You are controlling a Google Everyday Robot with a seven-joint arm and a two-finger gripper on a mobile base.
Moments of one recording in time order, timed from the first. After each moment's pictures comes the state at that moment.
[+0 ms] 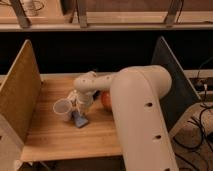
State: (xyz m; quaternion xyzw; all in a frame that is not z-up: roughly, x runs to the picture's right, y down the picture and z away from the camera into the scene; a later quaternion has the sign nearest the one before) arm -0.135 0.161 0.868 -0.38 0.14 0.53 0.74
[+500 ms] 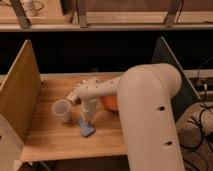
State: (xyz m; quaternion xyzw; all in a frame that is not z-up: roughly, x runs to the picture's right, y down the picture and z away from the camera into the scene) arm -0.091 0.201 0.847 -0.36 0.21 0.53 0.74
